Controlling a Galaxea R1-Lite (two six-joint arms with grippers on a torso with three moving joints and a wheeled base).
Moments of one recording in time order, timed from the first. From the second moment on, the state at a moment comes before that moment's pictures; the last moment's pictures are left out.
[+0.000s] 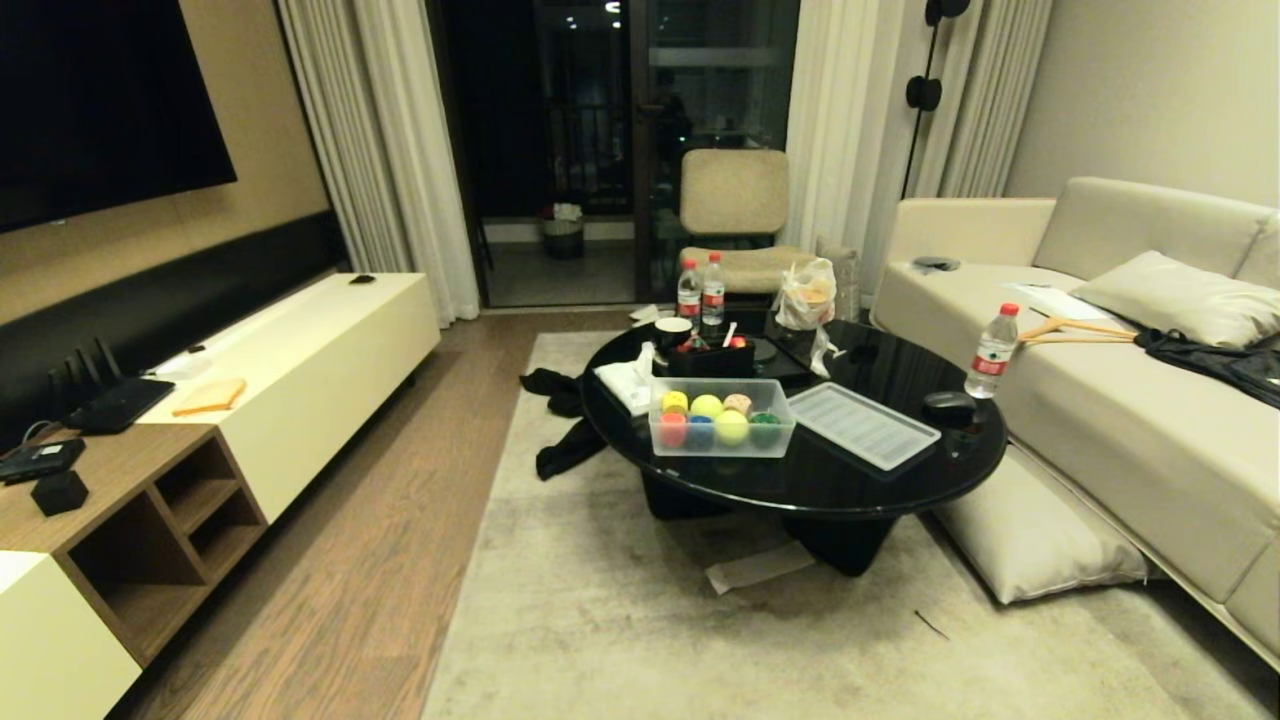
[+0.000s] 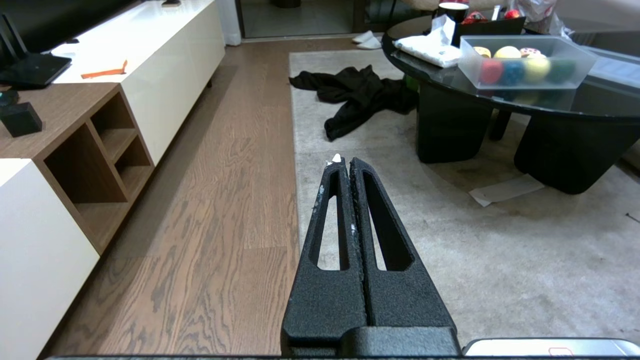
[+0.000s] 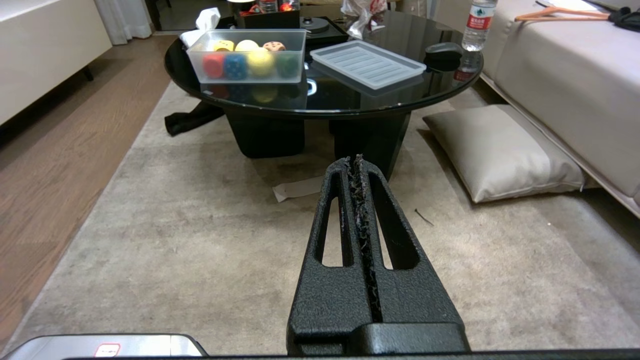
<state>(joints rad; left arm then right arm) 0.00 0.00 0.00 -0.01 0.00 -0.02 0.00 0.00 0.00 0.00 -0.01 0.01</state>
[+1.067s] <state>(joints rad) 0.00 0.00 0.00 -0.01 0.00 -0.01 -0.01 0.00 0.00 0.00 -0.01 0.01</state>
